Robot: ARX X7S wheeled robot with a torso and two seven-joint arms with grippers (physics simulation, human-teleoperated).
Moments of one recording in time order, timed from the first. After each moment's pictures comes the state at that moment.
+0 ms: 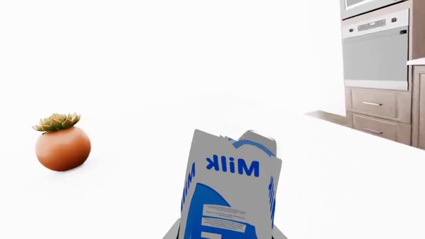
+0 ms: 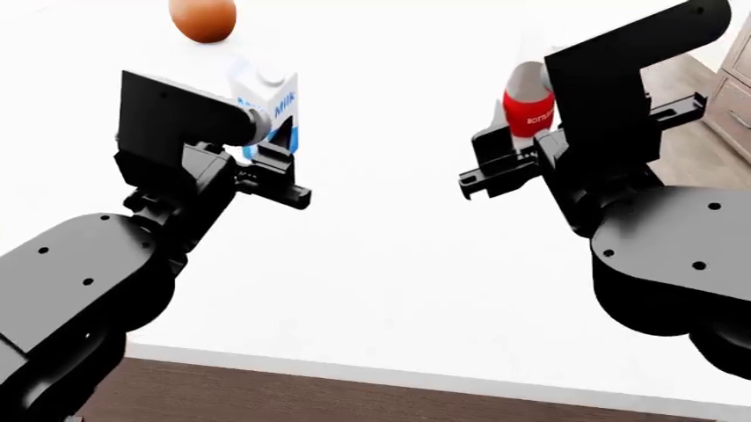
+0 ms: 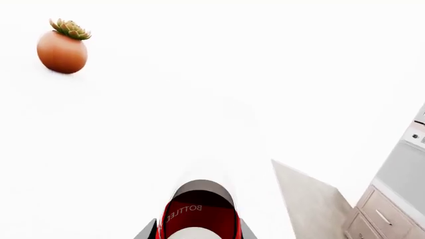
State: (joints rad) left arm -0.85 -0.45 0.22 0.48 -0.70 -1.01 -0.20; right arm 1.22 0.69 -0.60 -0.50 1.25 1.10 0.89
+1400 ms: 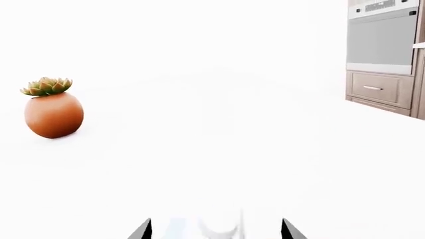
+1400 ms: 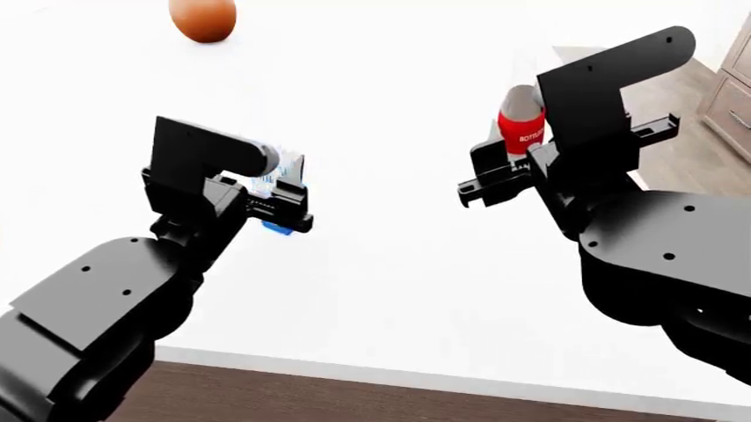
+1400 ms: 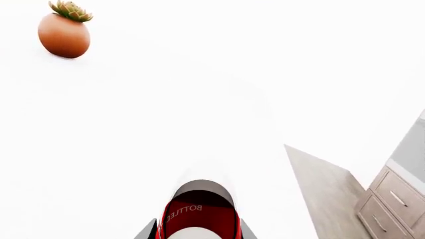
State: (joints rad) left arm -0.75 -0.45 0.28 0.33 -0.63 -0.84 -0.15; right arm 1.17 0.69 -0.64 -0.41 1.17 1.01 0.80
